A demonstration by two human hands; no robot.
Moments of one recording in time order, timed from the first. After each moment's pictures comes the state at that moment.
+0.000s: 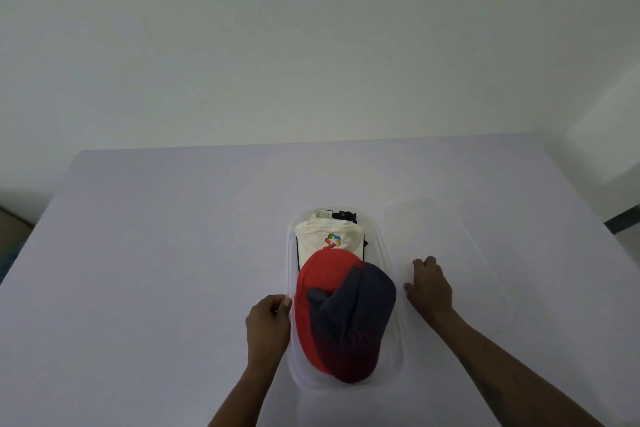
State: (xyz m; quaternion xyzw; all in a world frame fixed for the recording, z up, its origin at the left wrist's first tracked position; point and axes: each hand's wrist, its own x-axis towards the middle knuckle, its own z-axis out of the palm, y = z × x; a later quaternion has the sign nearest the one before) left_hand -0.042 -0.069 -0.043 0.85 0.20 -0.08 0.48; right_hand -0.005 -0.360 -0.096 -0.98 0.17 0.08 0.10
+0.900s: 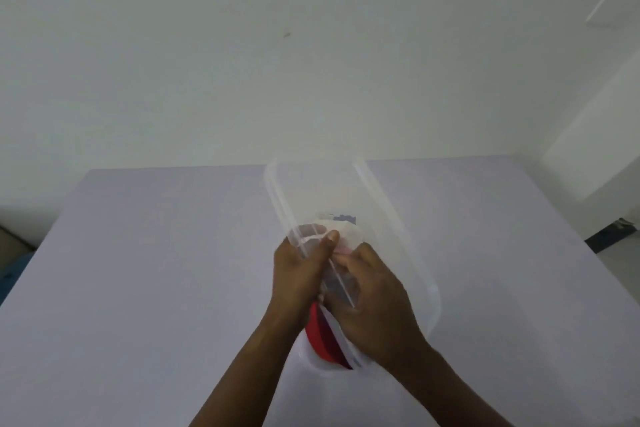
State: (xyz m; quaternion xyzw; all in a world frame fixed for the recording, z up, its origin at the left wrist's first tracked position) left_hand -0.021 -0.118 0.092 0.66 0.06 -0.06 0.75; right_hand -0.071 -0.222 0.100 -0.93 -0.02 -0.10 0.34
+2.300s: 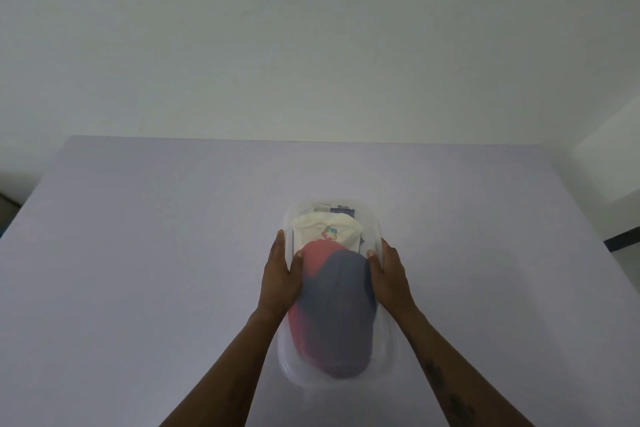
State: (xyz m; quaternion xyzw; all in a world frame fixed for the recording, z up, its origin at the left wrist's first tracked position) left_hand 0.040 -0.105 -0.054 0.87 0.10 -0.09 0.47; right_hand 0.033 -0.303 -0.060 -0.87 0.19 0.06 0.44
